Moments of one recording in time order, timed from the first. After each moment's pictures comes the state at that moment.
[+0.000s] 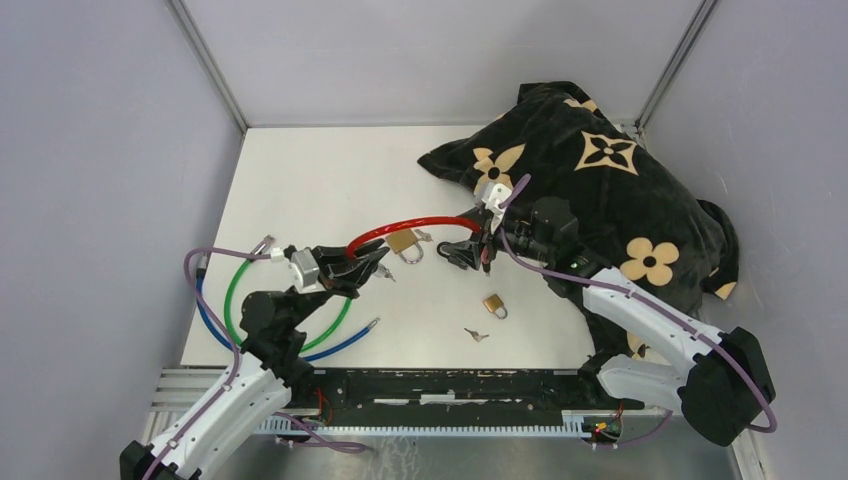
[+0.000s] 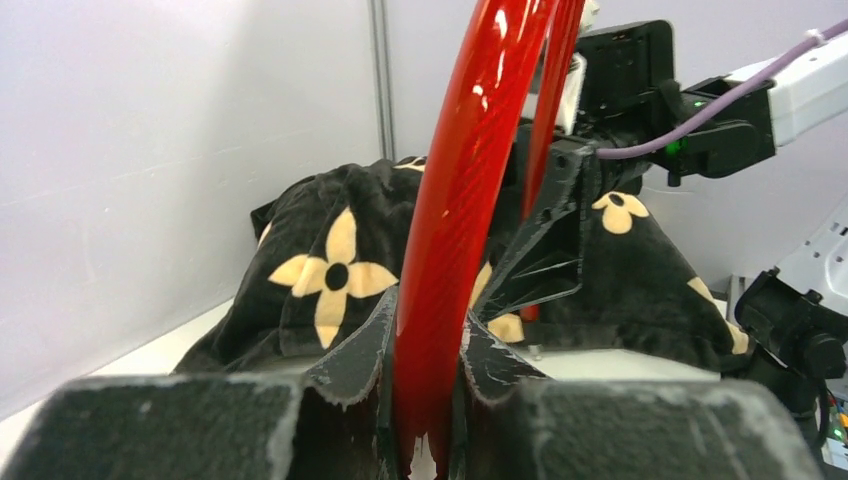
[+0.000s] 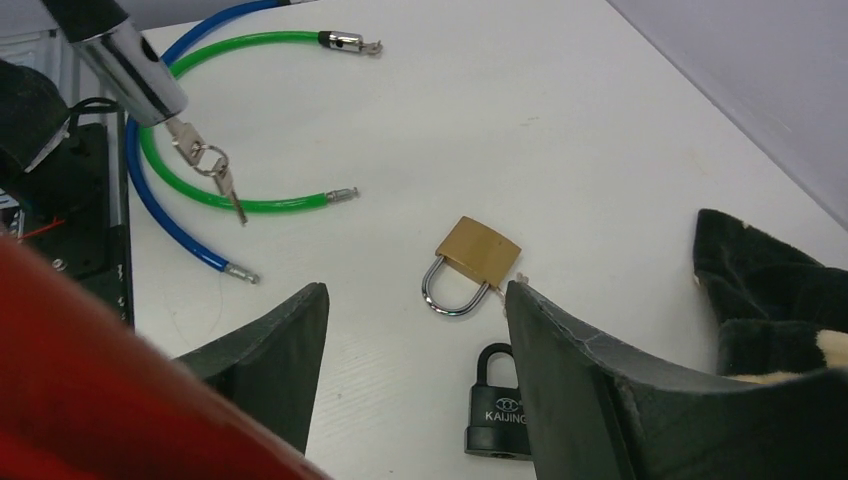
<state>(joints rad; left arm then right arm) -0.55 0.47 0.28 0.68 0.42 -0.15 0.63 1.13 0.74 0.25 -0.53 -0.13</state>
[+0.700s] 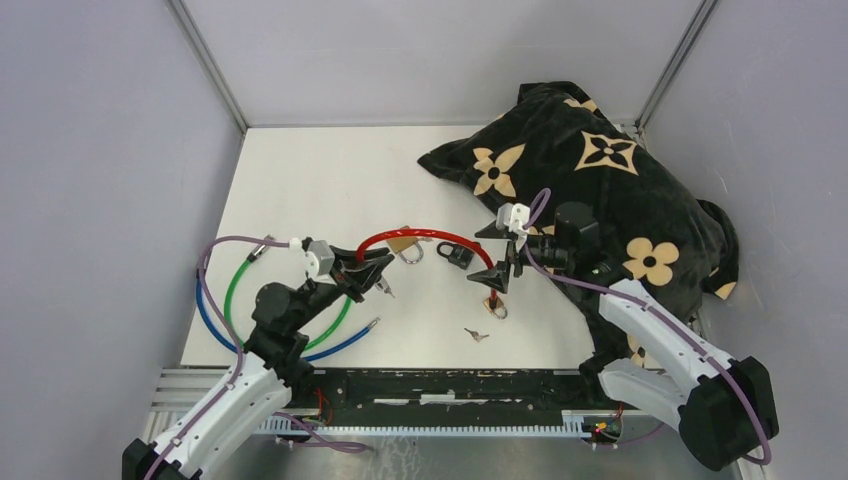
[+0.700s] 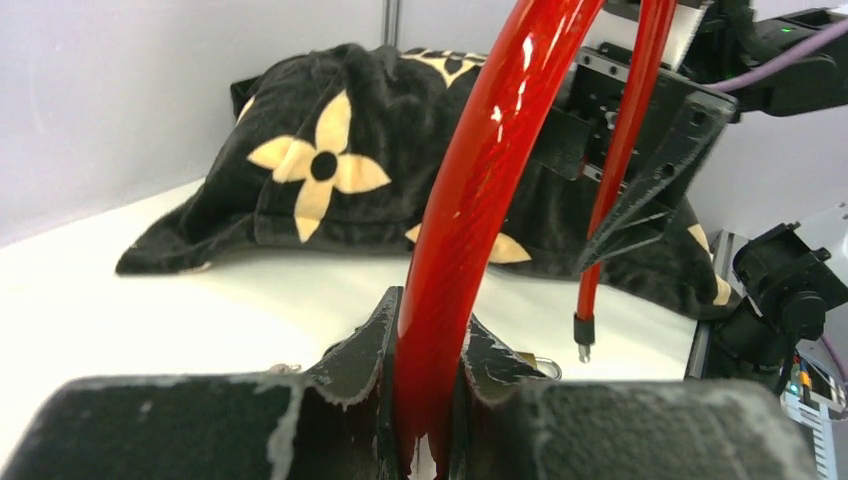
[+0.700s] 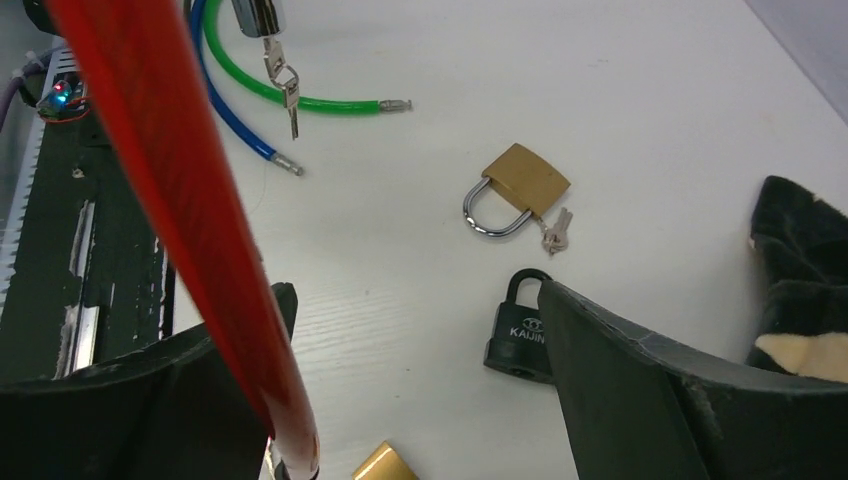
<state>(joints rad) -0.53 0.47 0.24 0.53 0.39 -0.21 0.45 1.03 0.67 0.06 -0.87 -0.33</state>
